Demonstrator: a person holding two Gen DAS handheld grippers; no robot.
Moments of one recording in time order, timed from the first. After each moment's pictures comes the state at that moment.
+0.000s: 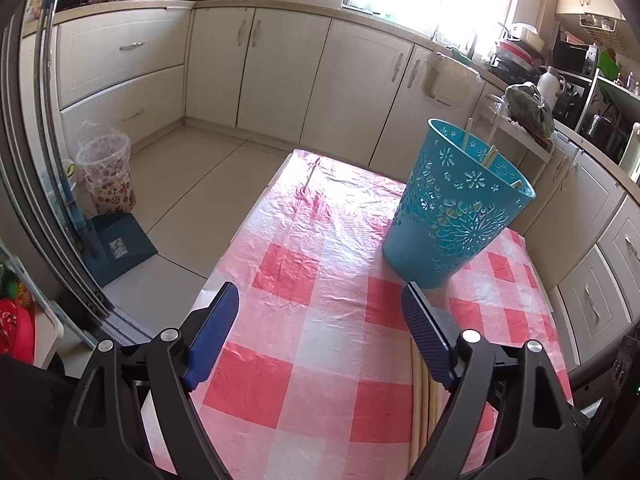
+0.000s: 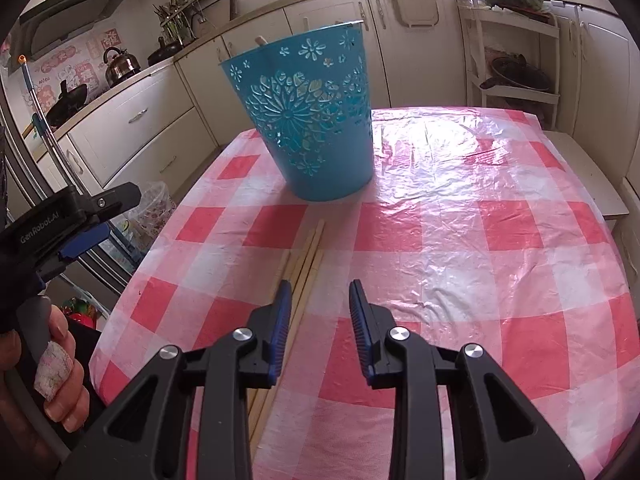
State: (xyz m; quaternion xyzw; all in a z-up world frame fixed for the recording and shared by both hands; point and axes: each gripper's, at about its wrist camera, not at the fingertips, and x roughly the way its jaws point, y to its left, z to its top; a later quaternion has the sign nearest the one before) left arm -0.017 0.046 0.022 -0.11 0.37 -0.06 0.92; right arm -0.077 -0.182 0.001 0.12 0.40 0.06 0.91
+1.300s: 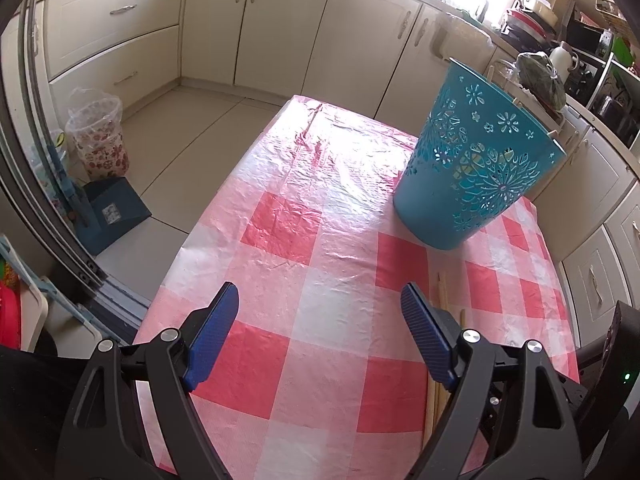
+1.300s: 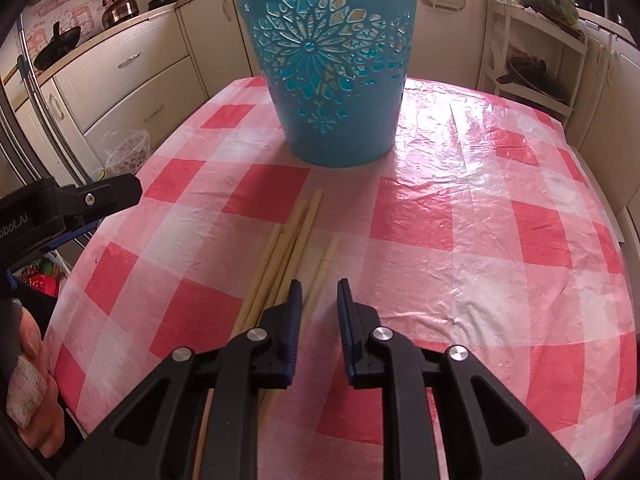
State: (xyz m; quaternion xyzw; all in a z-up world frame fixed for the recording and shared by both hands) left arm -0.001 0.035 -0.013 -0.10 0.44 -0.07 0.89; right arm -0.045 -0.159 -0.018 0.04 0.47 0.05 0.88
